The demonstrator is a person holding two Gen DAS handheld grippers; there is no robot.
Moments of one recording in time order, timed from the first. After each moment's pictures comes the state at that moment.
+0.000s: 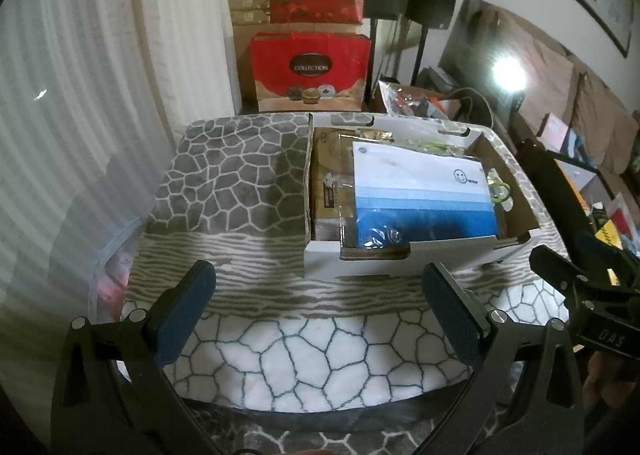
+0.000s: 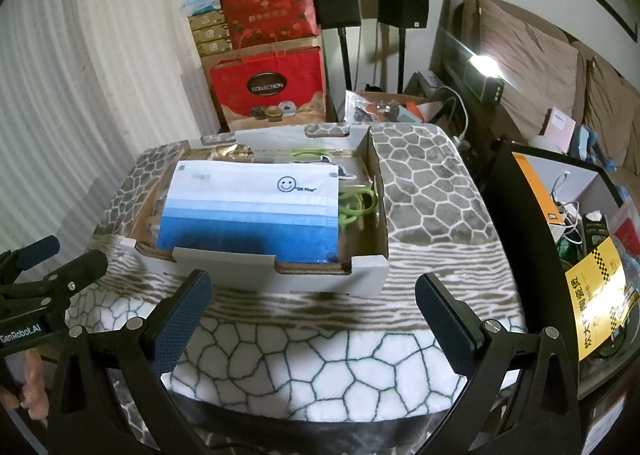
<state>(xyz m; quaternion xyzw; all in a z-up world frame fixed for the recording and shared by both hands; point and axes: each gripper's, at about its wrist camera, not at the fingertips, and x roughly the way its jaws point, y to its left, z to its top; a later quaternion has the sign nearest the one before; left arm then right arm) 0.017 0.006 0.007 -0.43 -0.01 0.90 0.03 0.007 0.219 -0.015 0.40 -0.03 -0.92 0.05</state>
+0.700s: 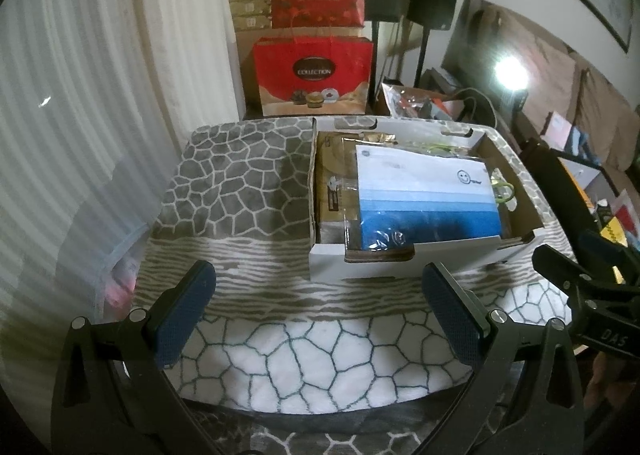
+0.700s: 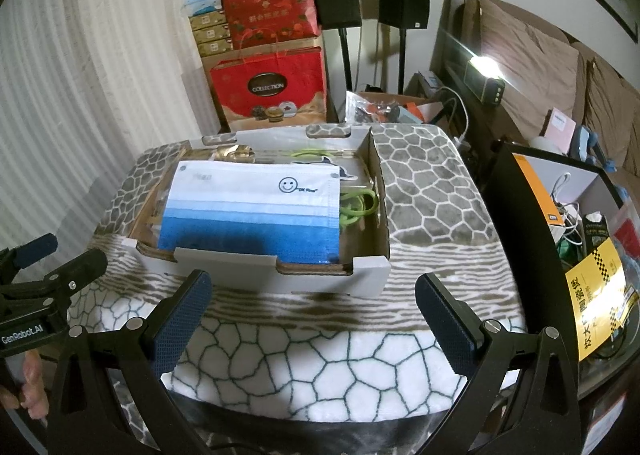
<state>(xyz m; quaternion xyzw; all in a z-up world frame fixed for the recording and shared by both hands) 0.017 0.006 0.009 -0.42 0.00 0.91 0.03 0.007 0.218 -0.016 0.40 -0.03 -0.92 0.05</state>
